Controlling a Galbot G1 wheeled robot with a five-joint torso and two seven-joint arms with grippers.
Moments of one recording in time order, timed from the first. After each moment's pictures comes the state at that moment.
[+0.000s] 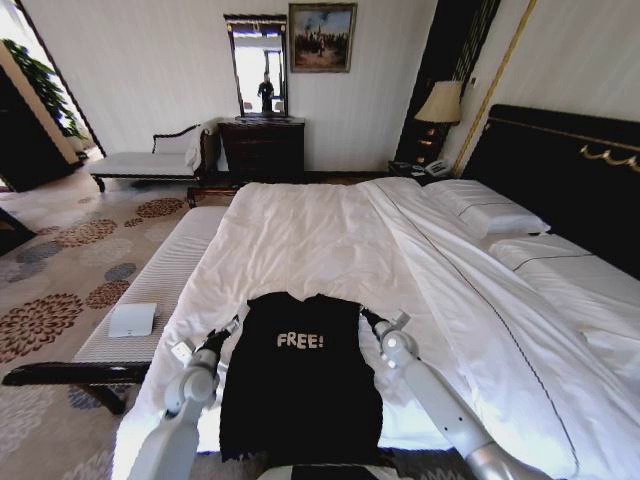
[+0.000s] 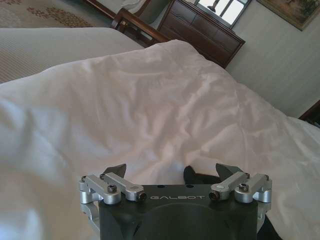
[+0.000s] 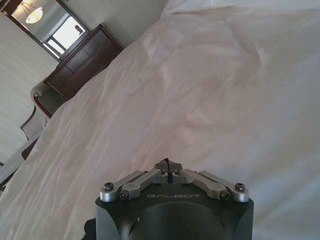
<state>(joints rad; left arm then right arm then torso) 1.19 -1.32 -0.54 -1.76 -0.90 0.36 -0.33 -0.88 1.13 0.18 1.41 1.26 -0.13 0.26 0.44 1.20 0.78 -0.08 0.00</state>
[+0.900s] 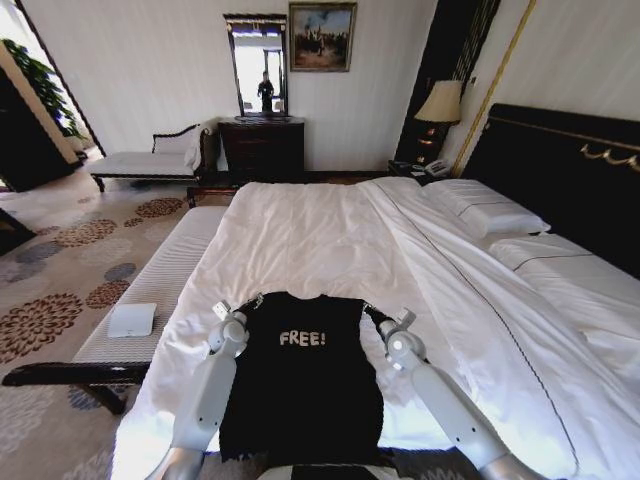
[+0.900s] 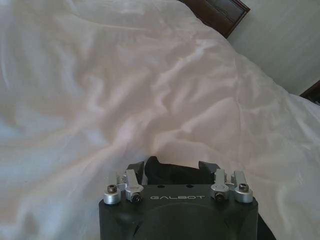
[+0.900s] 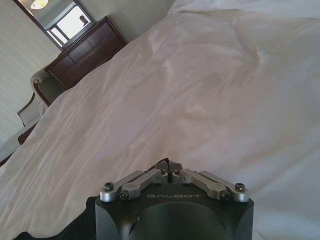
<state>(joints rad) 0.89 -1.41 -0.43 -1.40 -0.88 0.39 -0.34 -0.95 1.11 0.17 1.48 1.20 -0.14 0.28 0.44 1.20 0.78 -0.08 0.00</state>
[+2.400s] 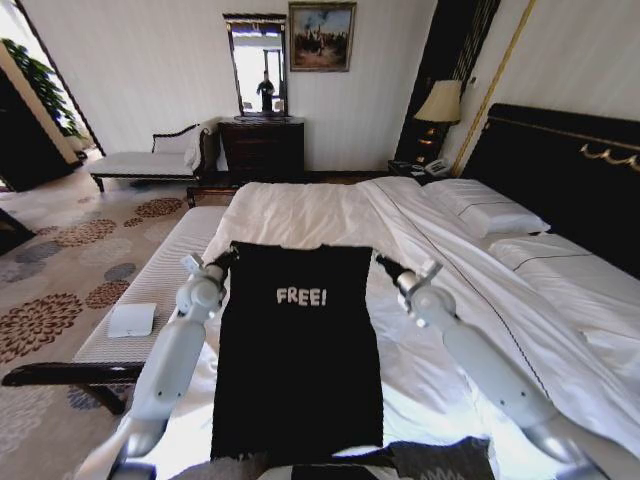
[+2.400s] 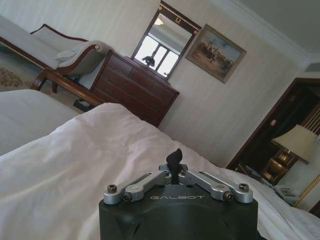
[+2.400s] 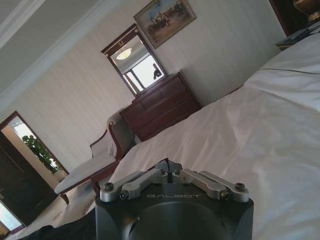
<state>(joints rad) 0.67 -1.19 -0.39 -1.60 -1.04 0.35 -0.32 -0.63 0.86 0.06 1.65 1.42 -0.13 0.26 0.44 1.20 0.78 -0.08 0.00</state>
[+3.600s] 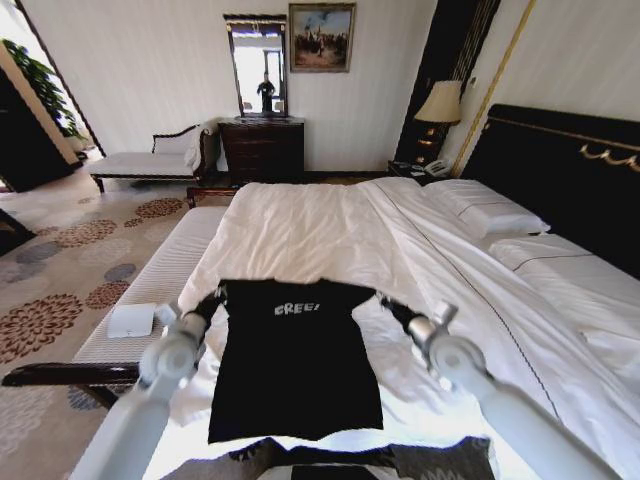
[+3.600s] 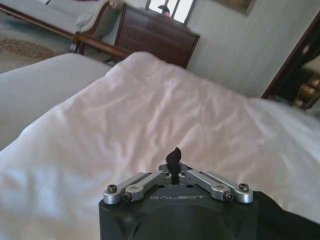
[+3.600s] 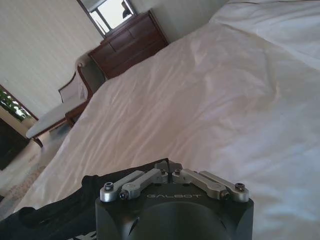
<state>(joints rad) 1.43 -1.07 -0.59 -2.14 -0.98 0.44 -0.37 -1.43 0.73 0.38 2.18 1.37 -0.17 0.42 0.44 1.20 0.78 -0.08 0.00</state>
